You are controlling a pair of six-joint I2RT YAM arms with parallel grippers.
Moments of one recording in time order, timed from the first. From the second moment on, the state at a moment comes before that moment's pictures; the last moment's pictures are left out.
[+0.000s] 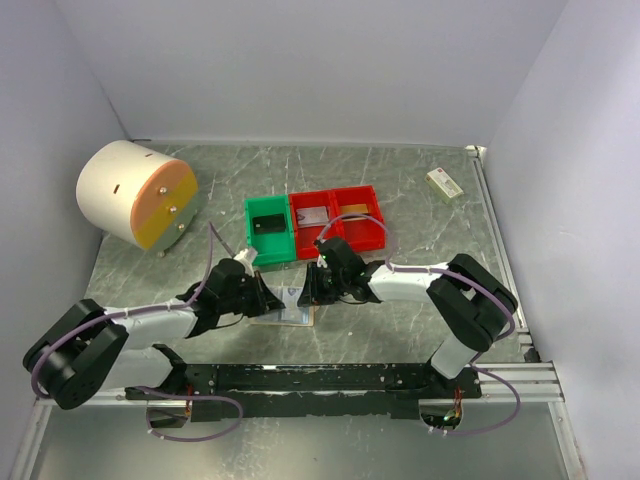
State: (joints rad) left arm -0.68 1.25 0.29 0.31 0.23 -0.90; right arm 0.81 1.64 0.73 0.06 -0.29 0.74
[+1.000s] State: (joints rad) left arm -0.68 1.22 0.27 0.30 0.20 -0.91; right arm 0.81 1.67 0.74 0.06 -0.36 0.70
